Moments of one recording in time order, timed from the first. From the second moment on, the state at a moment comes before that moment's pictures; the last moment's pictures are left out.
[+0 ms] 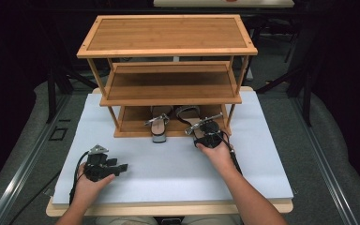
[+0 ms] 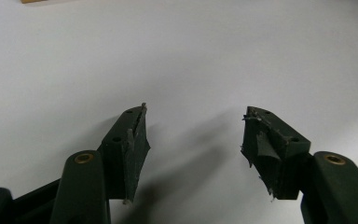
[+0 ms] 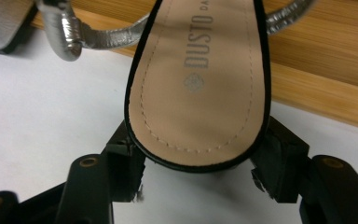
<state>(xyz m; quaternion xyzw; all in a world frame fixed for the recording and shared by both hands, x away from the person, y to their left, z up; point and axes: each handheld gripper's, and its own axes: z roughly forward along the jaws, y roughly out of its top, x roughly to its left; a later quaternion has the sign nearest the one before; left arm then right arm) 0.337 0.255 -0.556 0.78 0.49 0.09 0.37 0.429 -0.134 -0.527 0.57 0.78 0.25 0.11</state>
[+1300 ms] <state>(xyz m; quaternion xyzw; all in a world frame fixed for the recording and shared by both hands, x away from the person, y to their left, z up) 0.337 0.254 -0.556 0.78 0.49 0.09 0.38 0.437 -0.120 -0.521 0.53 0.78 0.30 0.12</state>
